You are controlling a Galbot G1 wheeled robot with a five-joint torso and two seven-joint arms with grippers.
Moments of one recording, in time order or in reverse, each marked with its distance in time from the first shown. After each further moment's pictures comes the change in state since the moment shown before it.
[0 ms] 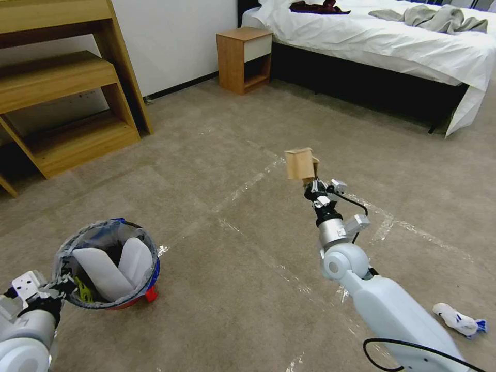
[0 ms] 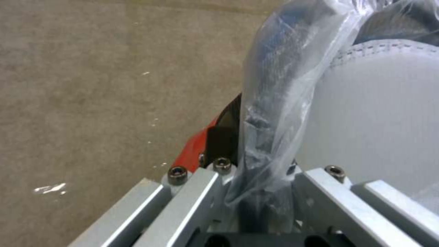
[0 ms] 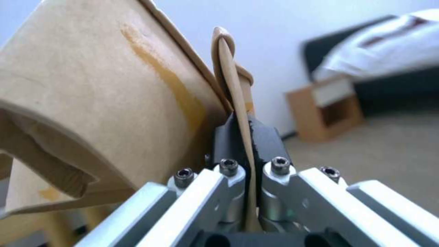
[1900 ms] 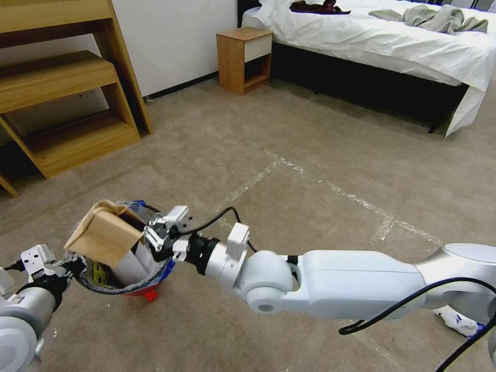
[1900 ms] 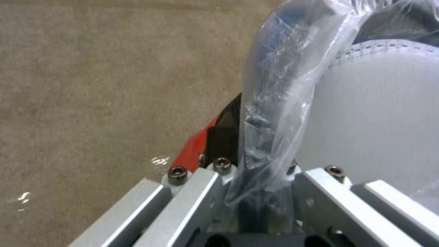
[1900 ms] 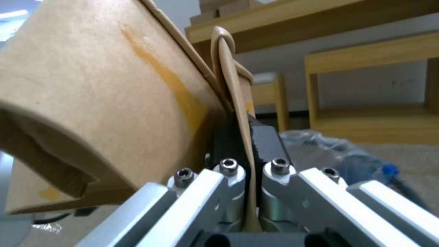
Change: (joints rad) left arm 0.020 0.076 -0.045 -0.161 -0.183 0.110 -0.067; right arm 0.757 0.187 -1.011 0.151 0.177 -0.118 0.138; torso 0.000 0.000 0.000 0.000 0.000
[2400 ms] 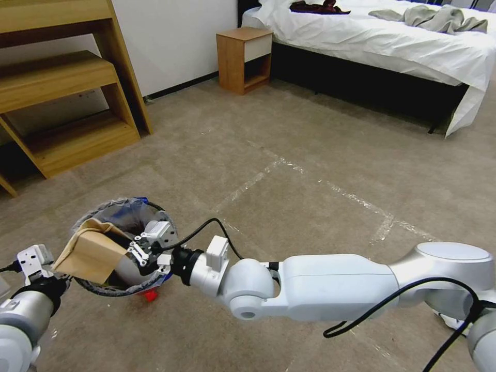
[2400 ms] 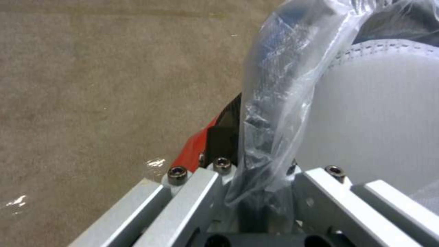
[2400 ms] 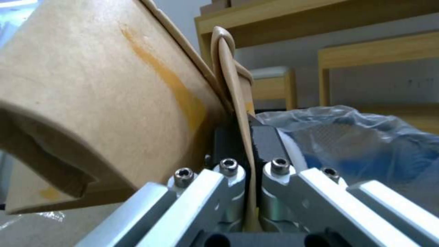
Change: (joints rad) left arm 0.032 -0.008 -0.020 -0.051 -0.010 -0.004 -0.002; right arm -0.002 0.086 -0.036 -0.077 -0.039 0.004 -0.002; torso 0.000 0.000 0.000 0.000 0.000
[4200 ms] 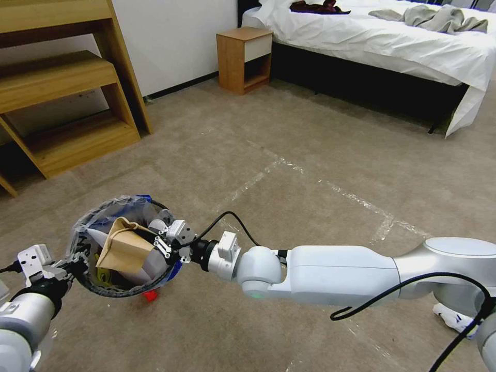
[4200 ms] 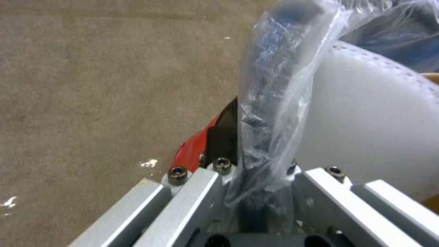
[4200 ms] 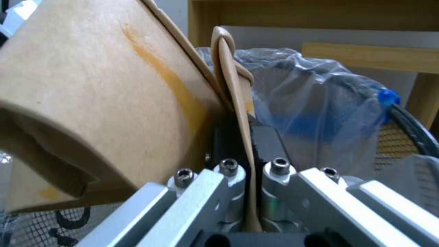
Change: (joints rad) left arm 0.014 -0.014 0.001 -0.033 -0.001 -0.005 0.003; right arm 0.040 -0.051 -0.041 -0.122 -0.135 0.005 -0.078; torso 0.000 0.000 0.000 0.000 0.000
